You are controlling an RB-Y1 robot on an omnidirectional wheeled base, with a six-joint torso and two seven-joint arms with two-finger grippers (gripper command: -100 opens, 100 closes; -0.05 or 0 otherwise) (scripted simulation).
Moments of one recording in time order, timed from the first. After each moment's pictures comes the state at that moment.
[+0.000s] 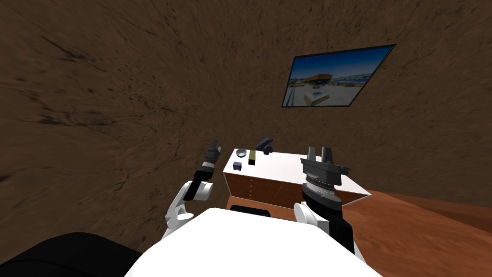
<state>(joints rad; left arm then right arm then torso) 0.36 0.19 0.03 -2.28 -0.10 -0.08 0.13 0.54 0.05 0.06 -2.38 -0.02 -0.59 -0.17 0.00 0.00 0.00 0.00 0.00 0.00</state>
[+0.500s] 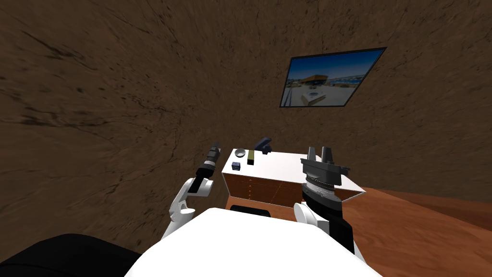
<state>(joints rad) 0.31 0.20 0.05 -2.23 -0.16 0.05 0.15 0.54 0.05 0.06 -2.38 -0.02 -0.59 -0.17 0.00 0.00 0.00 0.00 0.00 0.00</state>
